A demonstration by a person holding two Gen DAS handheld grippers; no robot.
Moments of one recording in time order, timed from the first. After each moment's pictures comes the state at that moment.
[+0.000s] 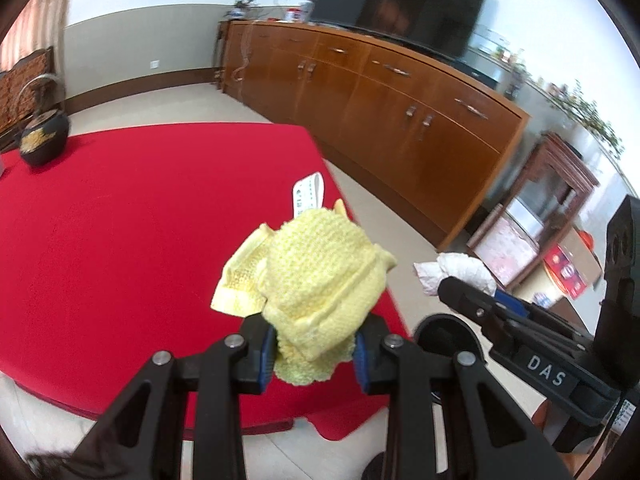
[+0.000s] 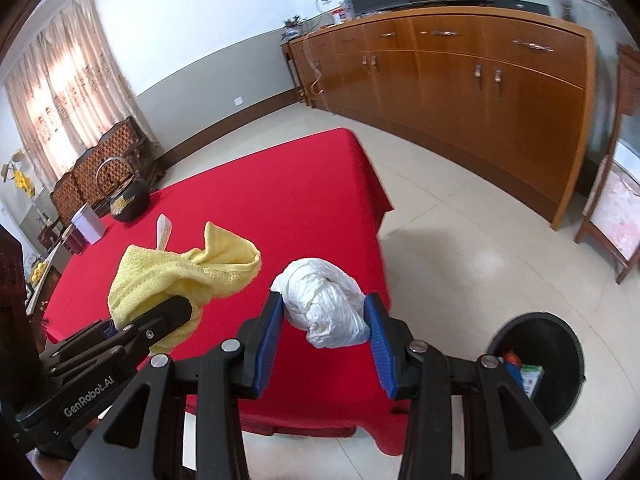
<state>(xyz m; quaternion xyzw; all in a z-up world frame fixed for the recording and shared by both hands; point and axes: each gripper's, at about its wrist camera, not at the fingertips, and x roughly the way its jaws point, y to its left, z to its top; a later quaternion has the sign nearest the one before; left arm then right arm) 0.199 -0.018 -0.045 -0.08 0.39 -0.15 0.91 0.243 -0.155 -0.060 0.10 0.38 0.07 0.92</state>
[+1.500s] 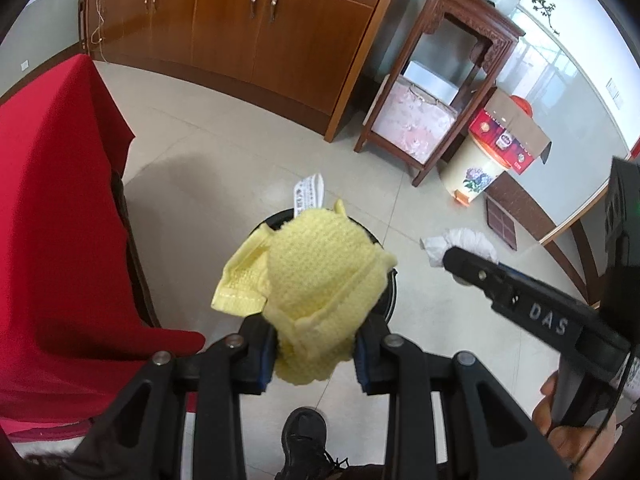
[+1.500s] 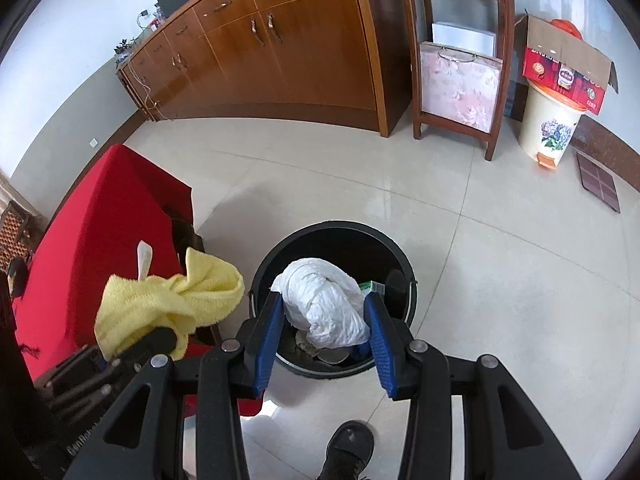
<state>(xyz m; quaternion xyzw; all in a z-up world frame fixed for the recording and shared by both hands) 0.174 -0.264 -0.141 0.02 0.49 -0.31 0.81 0.135 -0.447 -0.154 0.21 0.44 -0.16 0.86</state>
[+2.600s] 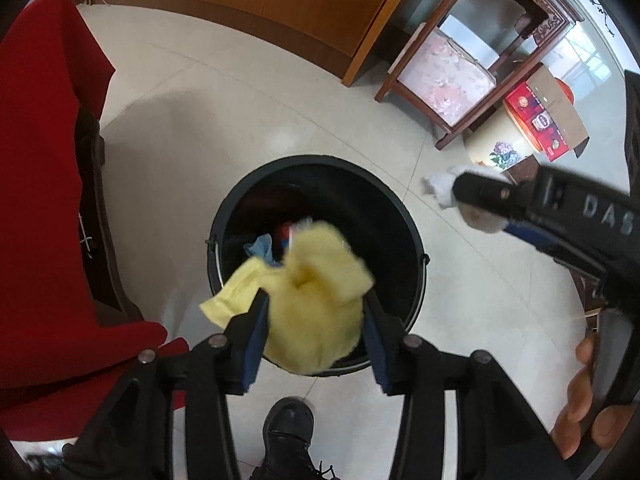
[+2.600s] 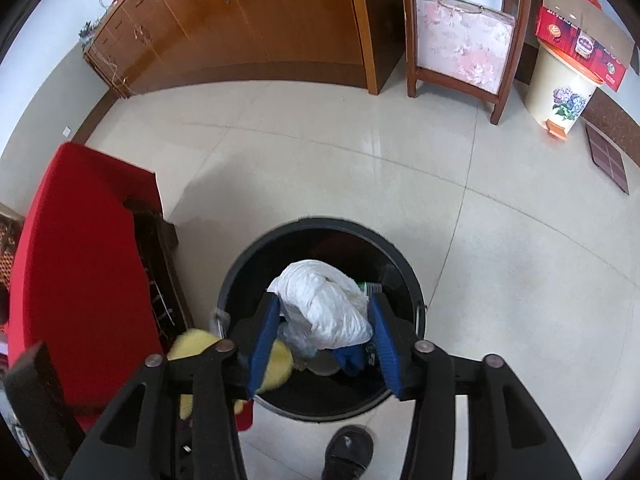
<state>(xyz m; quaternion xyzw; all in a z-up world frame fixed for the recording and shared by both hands) 0.212 -0.307 -0.212 0.01 0.58 -0.29 0.76 0.227 -0.499 -0.215 0.24 0.50 -0.17 0.81</state>
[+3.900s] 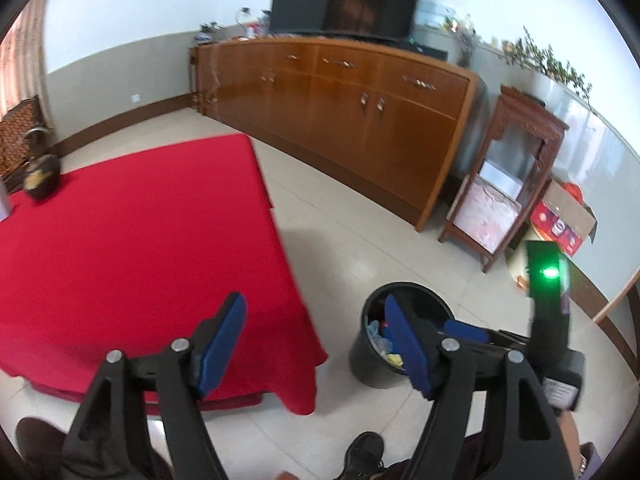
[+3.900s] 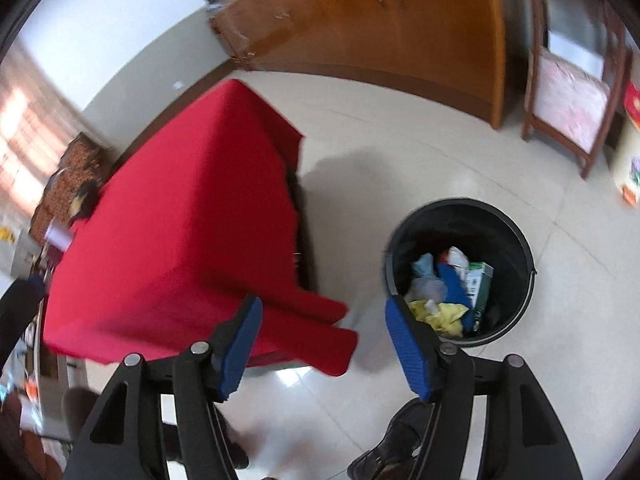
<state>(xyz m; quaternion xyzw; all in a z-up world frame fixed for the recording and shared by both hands) 0.100 -0.097 -0.020 -0.01 0.36 -0.14 0.92 0.149 -0.308 -0.123 0.18 0.46 0.02 0.87</state>
